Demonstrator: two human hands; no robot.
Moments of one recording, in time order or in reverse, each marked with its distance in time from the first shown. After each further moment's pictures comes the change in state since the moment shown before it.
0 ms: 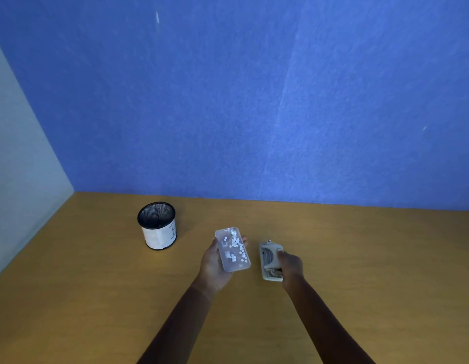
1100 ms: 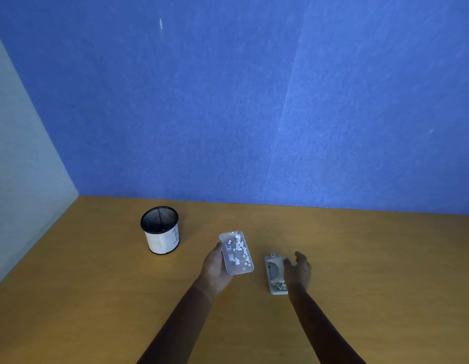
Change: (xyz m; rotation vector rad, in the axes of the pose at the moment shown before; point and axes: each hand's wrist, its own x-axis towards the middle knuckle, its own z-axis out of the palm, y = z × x) left_hand 0.000 0.008 0.010 0.044 0.040 0.021; right_hand 0.000 0.008 -0.002 -0.303 0.178 -0.225
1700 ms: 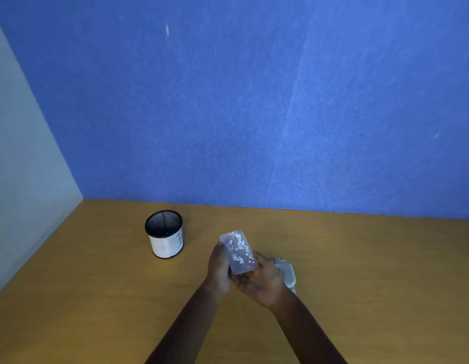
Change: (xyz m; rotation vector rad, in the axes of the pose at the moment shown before) left_hand -0.002 0.003 0.006 0.256 0.139 0.211; right_hand -0.066 -0.054 0.021 0.891 -0.825 0.604
